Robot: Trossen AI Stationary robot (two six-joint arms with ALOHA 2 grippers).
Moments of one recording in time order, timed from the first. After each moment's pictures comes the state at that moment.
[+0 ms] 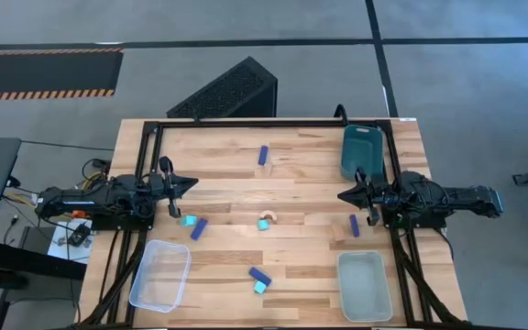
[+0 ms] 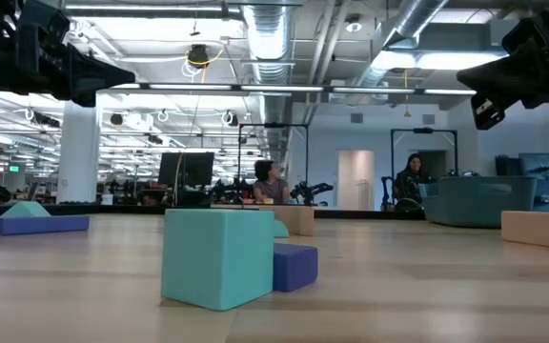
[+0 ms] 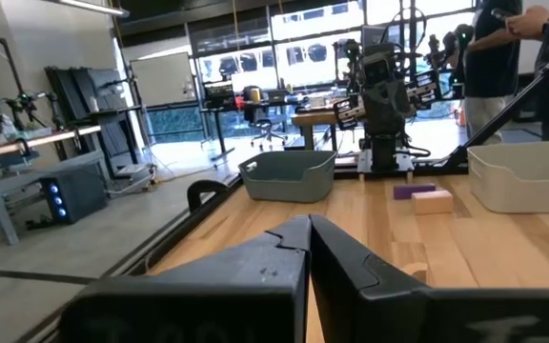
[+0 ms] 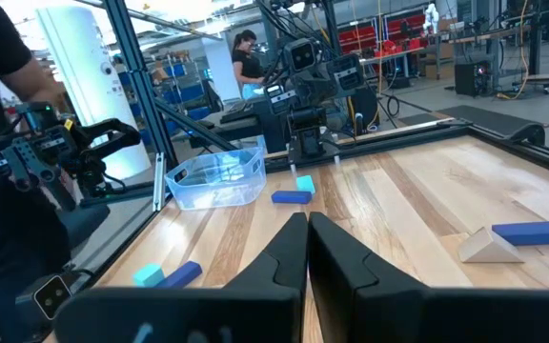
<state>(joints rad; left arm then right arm) 0.01 0.00 0.01 0.07 -0.25 0.14 -0.05 0.00 0.01 0.04 -0.10 0.24</state>
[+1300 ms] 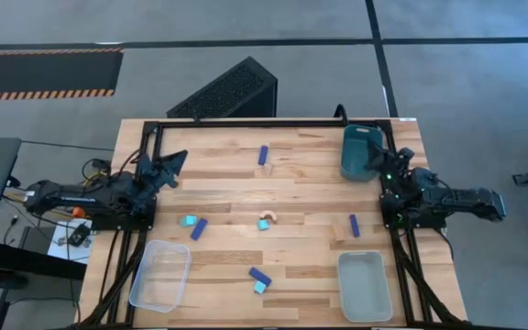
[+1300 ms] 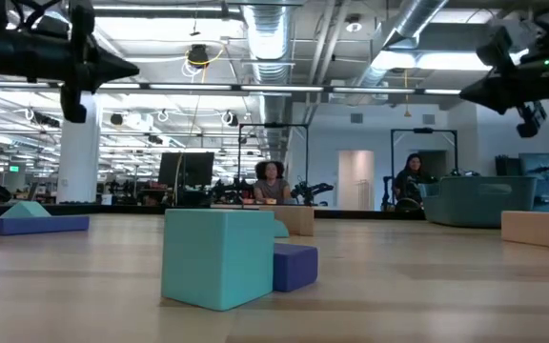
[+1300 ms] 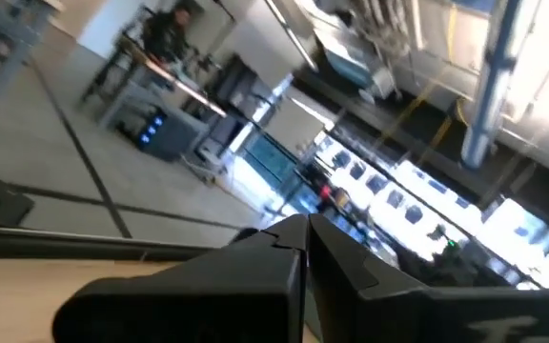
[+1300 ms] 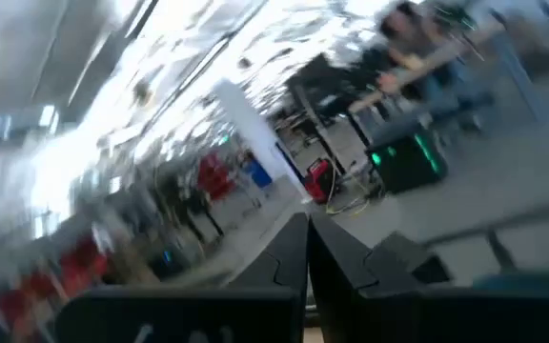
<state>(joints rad) 0.01 0.25 0.05 0.45 -0.72 -0.54 -0.11 0.04 0.01 0.33 0.98 0.48</state>
